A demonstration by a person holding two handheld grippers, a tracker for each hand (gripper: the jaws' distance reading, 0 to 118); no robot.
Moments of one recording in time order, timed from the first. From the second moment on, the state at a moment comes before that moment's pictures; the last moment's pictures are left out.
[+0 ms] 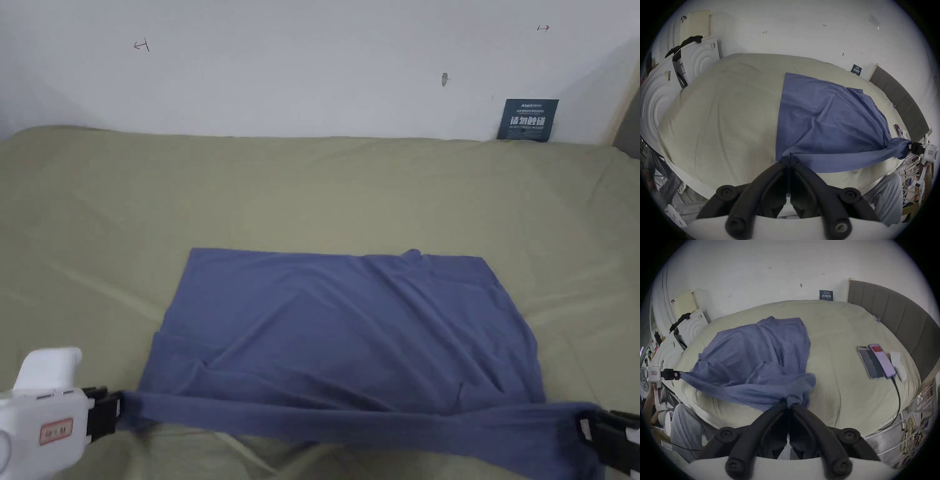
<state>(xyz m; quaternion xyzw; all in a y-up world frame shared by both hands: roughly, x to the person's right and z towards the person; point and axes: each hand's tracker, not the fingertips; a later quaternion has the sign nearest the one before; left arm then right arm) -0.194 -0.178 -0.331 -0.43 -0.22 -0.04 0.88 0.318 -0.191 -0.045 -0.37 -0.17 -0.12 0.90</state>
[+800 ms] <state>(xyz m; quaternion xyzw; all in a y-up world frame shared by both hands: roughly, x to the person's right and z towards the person) -0.094 -0.229 -0.504 -0.49 -0.23 -0.05 0.84 0.422 -0.238 -0.233 -0.44 -0.18 -0.15 0.87</state>
